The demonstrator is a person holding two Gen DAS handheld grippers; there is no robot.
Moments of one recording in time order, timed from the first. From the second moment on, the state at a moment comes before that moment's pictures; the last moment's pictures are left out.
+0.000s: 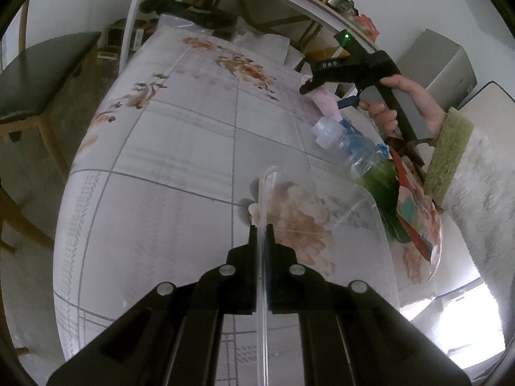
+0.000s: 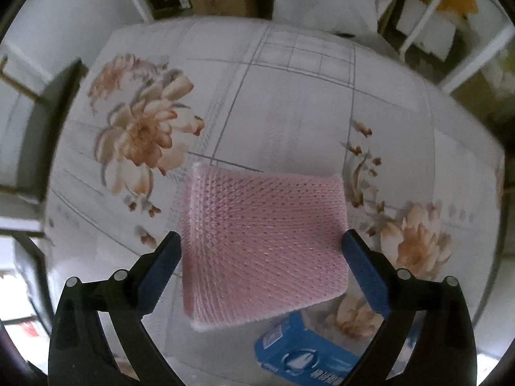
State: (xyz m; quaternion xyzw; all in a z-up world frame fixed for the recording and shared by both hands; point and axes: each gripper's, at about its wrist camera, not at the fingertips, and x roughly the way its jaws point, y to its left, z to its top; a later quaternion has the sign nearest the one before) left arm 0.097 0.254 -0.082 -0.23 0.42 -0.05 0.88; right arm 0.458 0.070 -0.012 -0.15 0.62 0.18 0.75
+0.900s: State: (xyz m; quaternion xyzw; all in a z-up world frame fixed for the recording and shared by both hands) left arm 0.070 0.263 -0.036 -0.24 0.37 -0.02 0.90; right arm 0.410 -0.034 0.099 0.05 0.55 0.27 0.79
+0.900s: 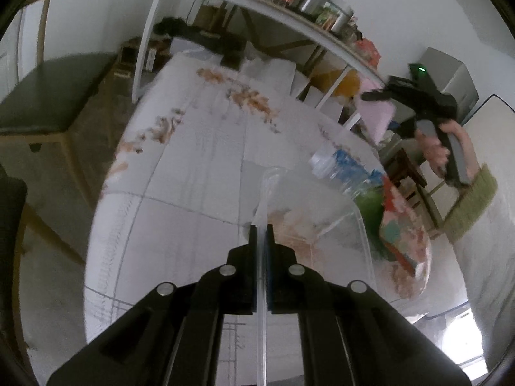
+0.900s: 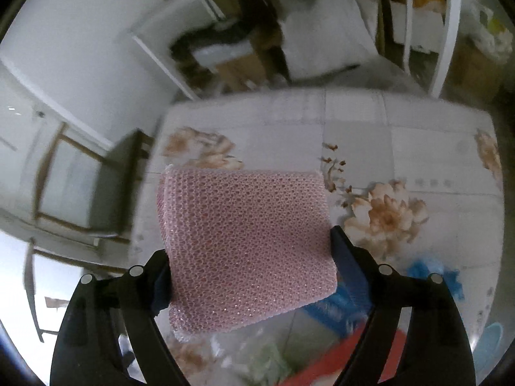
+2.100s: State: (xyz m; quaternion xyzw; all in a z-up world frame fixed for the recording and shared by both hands) left arm 0.181 -0.349 0.015 0.08 0.46 -0.41 0.79; right arm 0.012 -0.600 -0.090 0.66 0.30 -0.06 0.69
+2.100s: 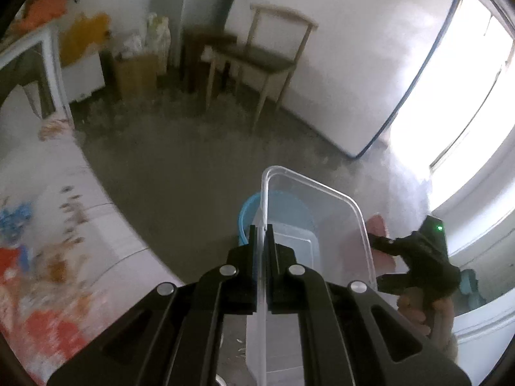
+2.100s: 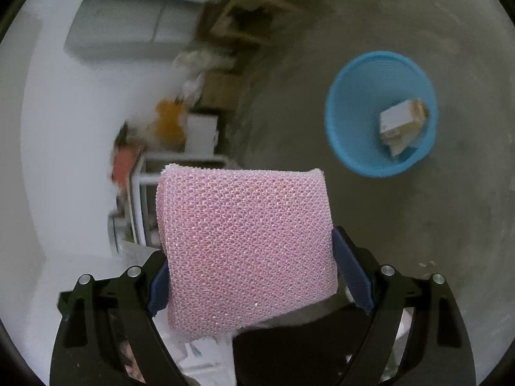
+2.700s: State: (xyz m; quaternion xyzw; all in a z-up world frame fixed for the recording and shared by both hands) left arm 0.224 -0.505 -0.093 0.11 0.55 -0.39 0.73; right arm 0.048 -0.726 -0.228 0.72 0.32 -0.16 0.59
